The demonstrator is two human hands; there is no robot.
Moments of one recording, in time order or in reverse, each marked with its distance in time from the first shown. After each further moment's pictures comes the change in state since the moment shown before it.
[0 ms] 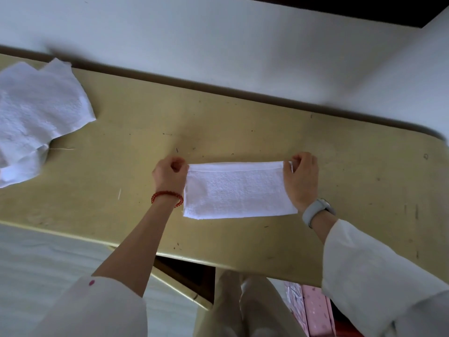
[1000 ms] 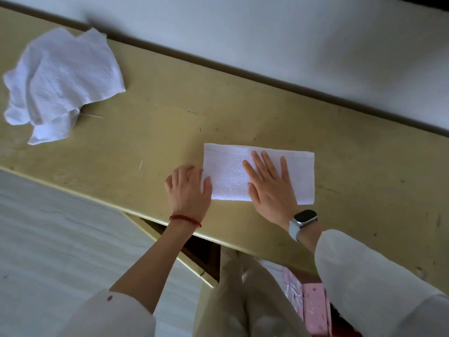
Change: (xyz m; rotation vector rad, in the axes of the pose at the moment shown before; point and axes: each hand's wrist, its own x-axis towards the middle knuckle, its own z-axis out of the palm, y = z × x) left_hand -0.074 -0.047 0.000 0.475 0.129 0.325; right_hand -0.067 -0.012 0.042 -0.559 -0.307 -0.851
